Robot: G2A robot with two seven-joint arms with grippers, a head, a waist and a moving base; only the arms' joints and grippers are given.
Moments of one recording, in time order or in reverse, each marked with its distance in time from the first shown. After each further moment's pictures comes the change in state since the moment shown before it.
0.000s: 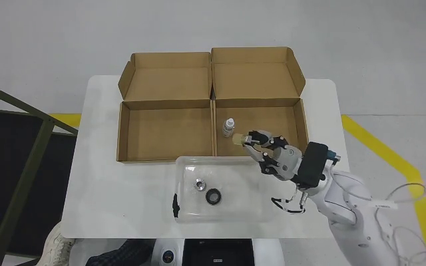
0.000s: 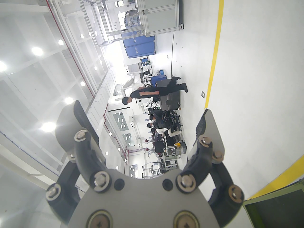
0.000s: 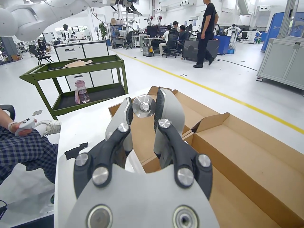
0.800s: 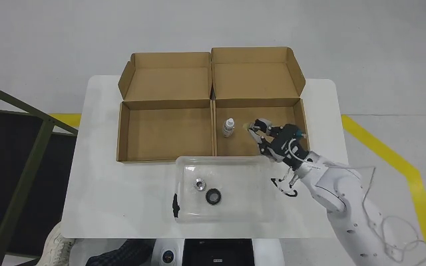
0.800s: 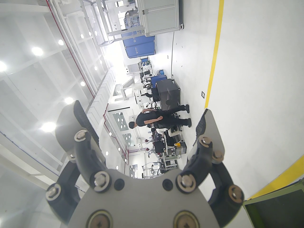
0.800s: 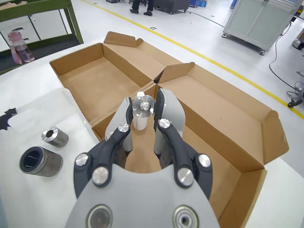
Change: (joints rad) left arm 0.000 0.000 0.000 0.000 0.000 0.000 0.000; right arm 0.084 -0.011 -0.036 0.123 -0.172 0.204 0.228
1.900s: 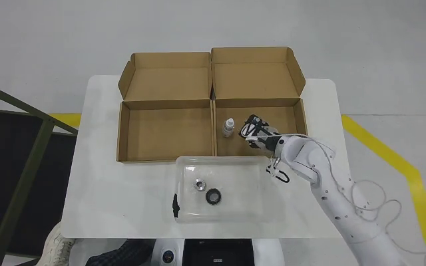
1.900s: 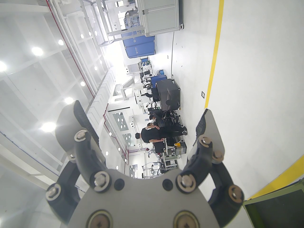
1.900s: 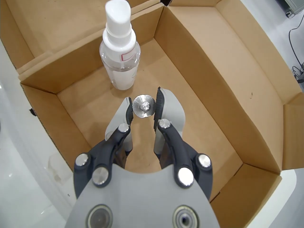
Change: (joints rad) left arm 0.000 0.000 0.000 0.000 0.000 0.000 0.000; right arm 0.320 -0.046 -0.232 0.280 -0.100 -0.043 0.374
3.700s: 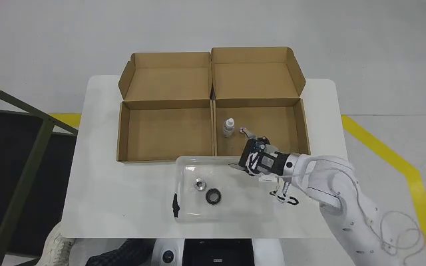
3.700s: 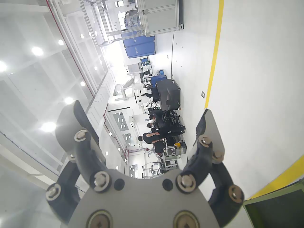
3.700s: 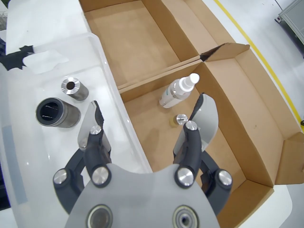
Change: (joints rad) left arm 0.000 0.000 0.000 0.000 0.000 0.000 0.000; right arm -0.240 0.037 0.145 -0.385 0.108 -0.199 0.053
